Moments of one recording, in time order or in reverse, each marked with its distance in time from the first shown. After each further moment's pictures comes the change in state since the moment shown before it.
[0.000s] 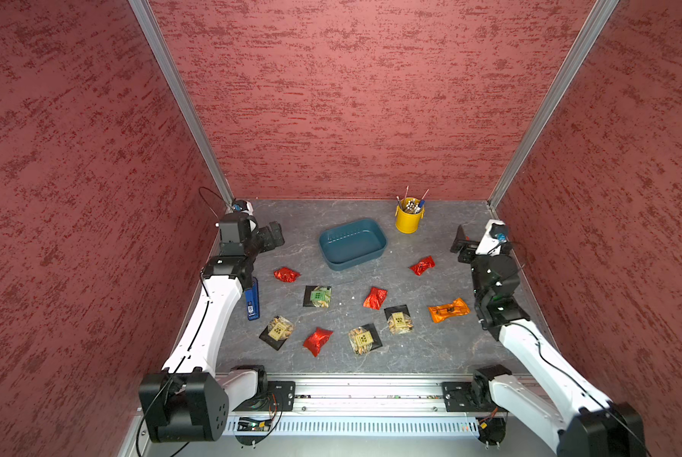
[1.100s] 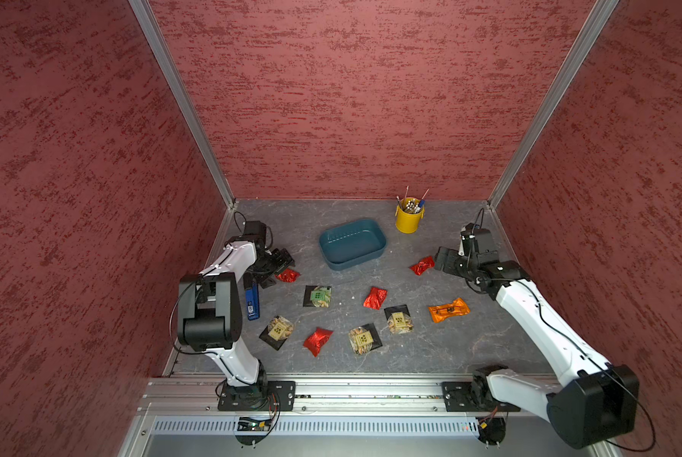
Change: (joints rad) left arm 0.049 0.536 0.097 -0.249 0.249 -0.269; right arm 0.028 0.283 0.355 -0.938 -0.224 0.338
